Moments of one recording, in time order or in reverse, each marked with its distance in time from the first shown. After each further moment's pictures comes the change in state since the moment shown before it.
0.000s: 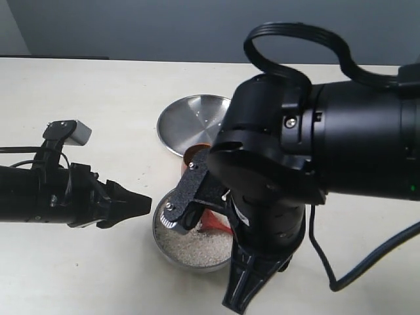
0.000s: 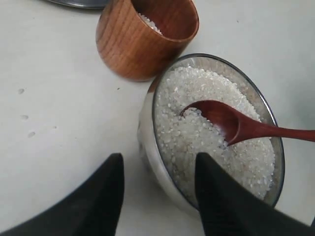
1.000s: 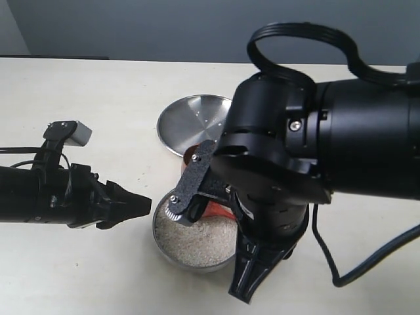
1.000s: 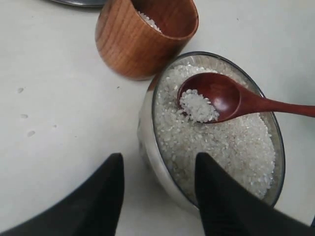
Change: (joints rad) left arm 0.000 0.000 0.000 0.008 0.000 0.000; right arm 0.000 -0.006 0.000 -0.076 -0.002 0.015
